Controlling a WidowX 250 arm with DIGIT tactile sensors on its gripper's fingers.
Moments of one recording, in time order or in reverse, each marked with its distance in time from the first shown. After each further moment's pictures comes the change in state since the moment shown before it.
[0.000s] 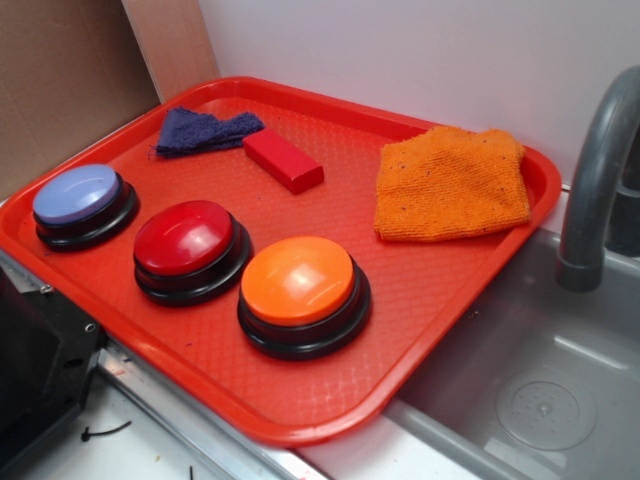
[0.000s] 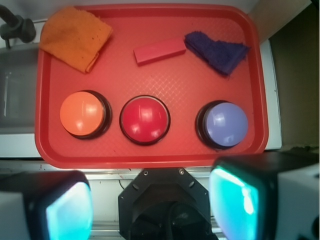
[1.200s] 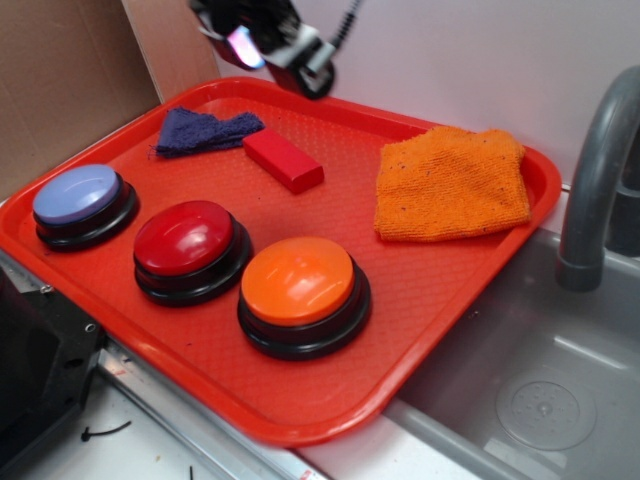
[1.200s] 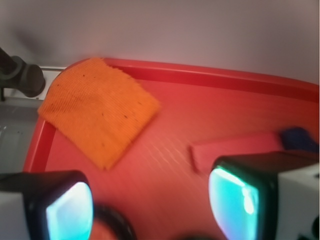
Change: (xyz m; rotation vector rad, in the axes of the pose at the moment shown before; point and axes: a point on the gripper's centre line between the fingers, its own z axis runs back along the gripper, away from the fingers) arm 0.132 -0.051 -0.141 -0.088 -0.219 -0.157
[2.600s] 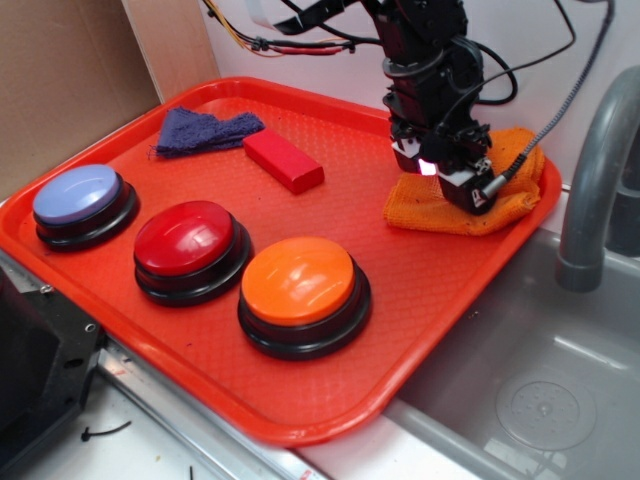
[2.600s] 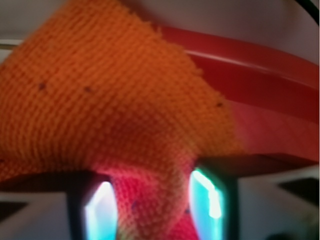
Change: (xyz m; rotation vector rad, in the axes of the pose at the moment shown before) arm 0.038 -0.041 -0.117 -0.054 0.139 -0.099
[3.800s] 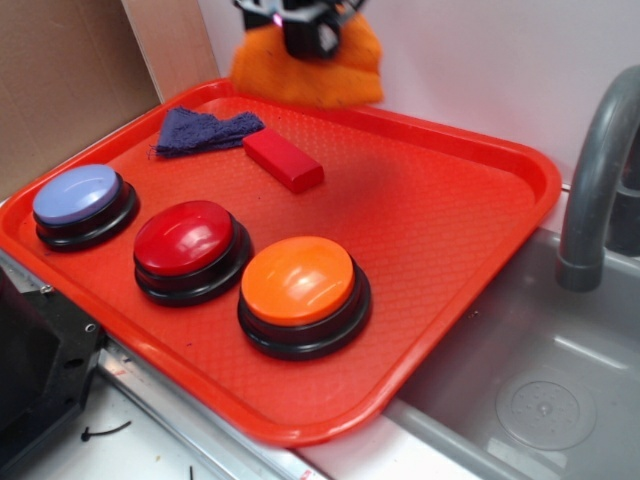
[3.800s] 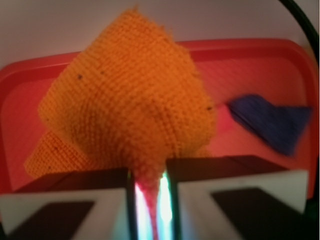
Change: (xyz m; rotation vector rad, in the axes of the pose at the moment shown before) arm -0.048 0.071 0.155 0.196 0.137 0.436
